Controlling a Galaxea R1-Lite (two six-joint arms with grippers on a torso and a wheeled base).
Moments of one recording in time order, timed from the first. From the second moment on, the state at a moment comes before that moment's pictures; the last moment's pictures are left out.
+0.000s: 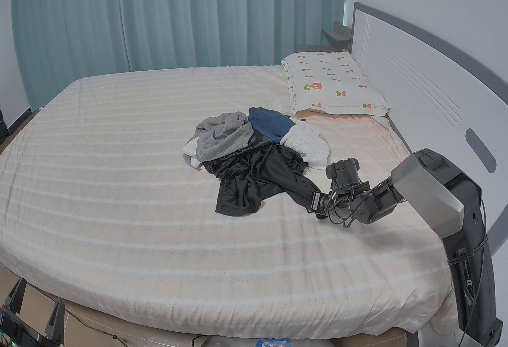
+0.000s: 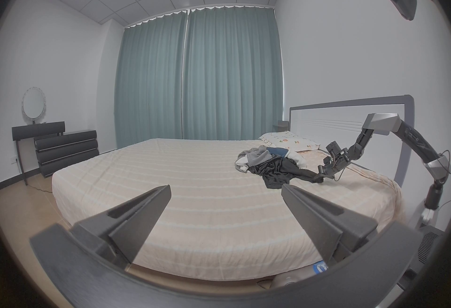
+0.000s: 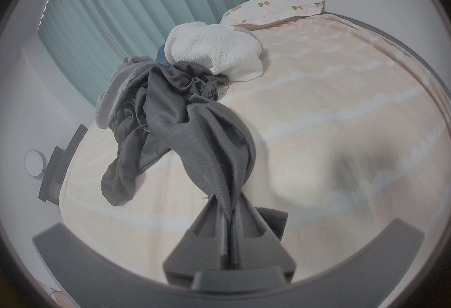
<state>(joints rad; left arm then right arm) 0.00 0.02 -0.02 0.00 0.01 -0.01 0.37 2.59 -1.53 -0.36 -0.05 0.51</state>
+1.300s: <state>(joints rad) -0.08 0.32 -0.24 -0.10 -0.06 -0.01 0.57 1.68 -0.50 -0.97 0.06 0.70</state>
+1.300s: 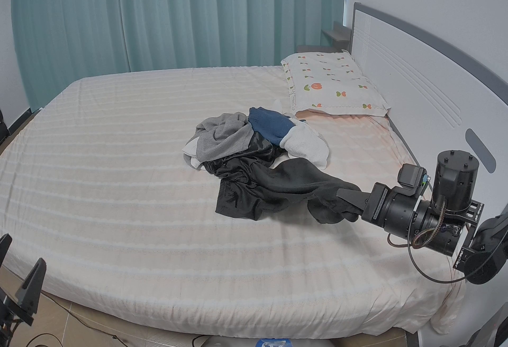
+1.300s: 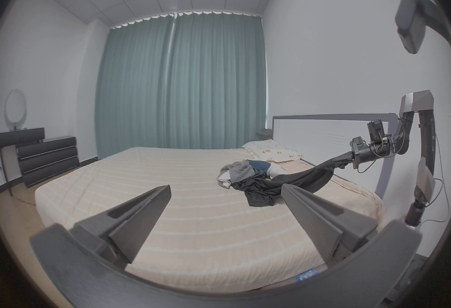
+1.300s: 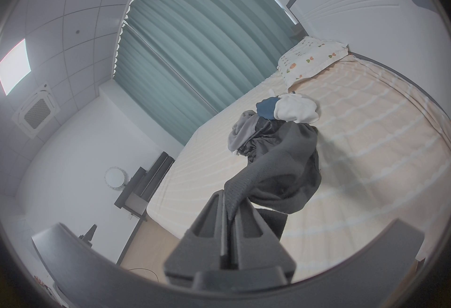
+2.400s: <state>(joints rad) -0.47 1.94 -0.49 -1.06 -0.08 -0.21 0.62 1.65 -0.47 -1.00 0.02 0.72</state>
